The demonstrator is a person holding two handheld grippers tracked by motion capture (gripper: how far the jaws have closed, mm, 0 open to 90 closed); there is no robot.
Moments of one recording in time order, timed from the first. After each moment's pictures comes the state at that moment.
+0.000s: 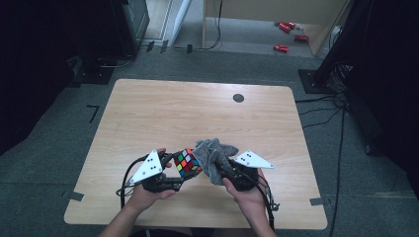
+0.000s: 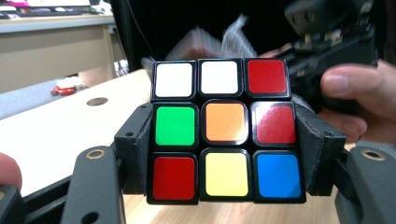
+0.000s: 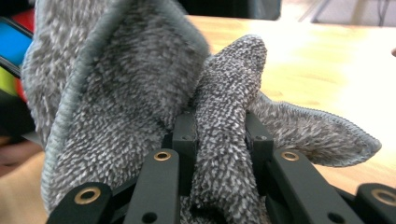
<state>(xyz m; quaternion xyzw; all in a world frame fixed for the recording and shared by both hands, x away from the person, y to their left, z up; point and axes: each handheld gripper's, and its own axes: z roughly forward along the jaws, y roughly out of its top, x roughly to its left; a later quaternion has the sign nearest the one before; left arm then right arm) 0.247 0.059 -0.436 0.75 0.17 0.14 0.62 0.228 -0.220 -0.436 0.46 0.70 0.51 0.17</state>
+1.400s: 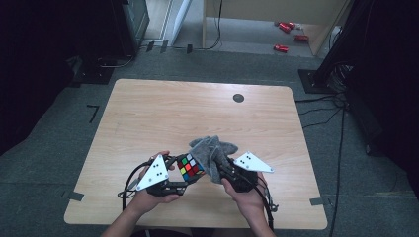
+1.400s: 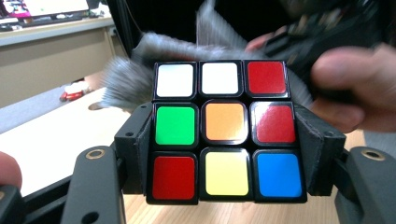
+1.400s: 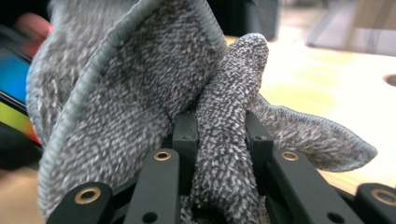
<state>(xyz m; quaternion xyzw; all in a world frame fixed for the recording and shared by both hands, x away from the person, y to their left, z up) 0.236 0.048 -0.434 0.76 0.15 0.16 0.61 0.225 -0.217 -0.437 0.43 0.70 0.53 0.21</state>
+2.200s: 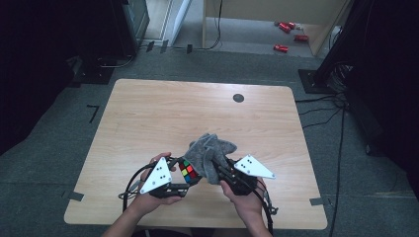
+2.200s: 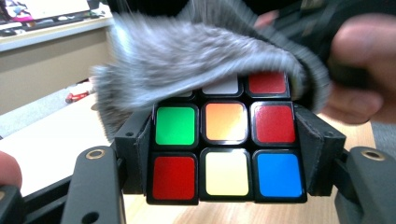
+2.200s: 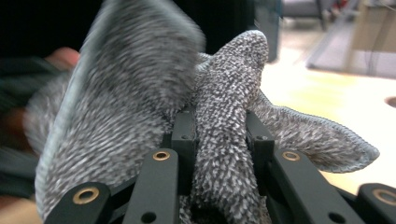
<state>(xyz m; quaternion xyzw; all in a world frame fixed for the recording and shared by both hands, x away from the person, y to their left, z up) 0.232 0.043 -0.437 0.77 0.14 0.18 0.60 0.215 -0.212 -0.431 0.42 0.68 0.56 0.22</state>
